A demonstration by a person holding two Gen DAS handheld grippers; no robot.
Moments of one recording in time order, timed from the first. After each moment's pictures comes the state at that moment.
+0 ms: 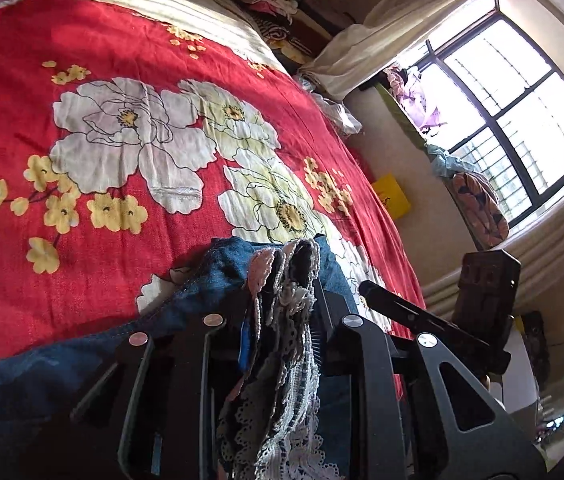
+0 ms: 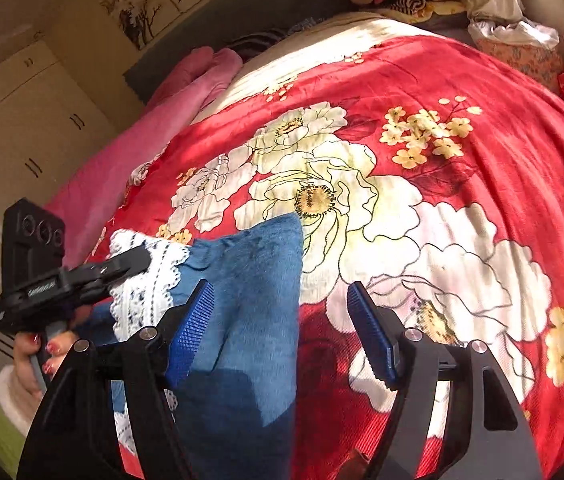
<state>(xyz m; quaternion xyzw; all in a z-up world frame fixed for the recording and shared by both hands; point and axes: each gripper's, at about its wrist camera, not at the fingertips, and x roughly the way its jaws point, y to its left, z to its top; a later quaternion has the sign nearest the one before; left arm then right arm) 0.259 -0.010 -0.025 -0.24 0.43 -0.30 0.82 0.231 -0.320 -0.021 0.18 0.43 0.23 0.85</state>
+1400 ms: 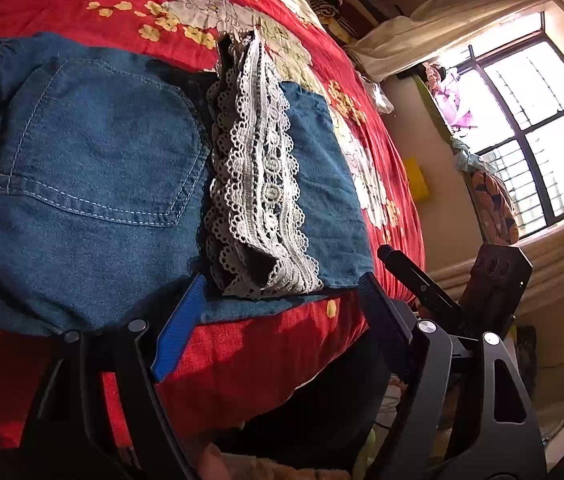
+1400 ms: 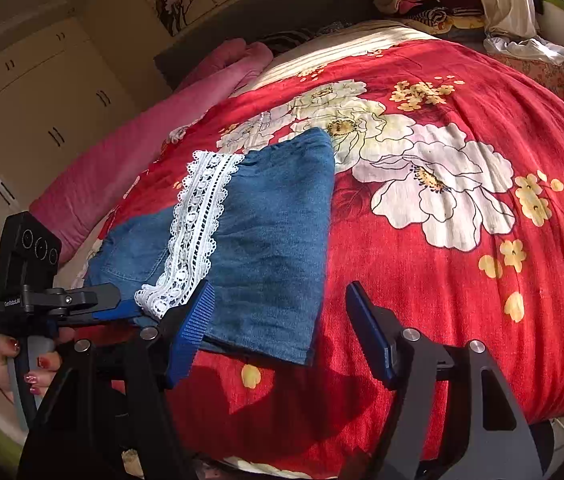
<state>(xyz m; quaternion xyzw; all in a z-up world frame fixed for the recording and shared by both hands) 0.107 -0.011 -0.050 -0.28 0.50 -0.22 0.79 0.094 -0.326 -0.024 0.13 0.41 0.26 0.86</state>
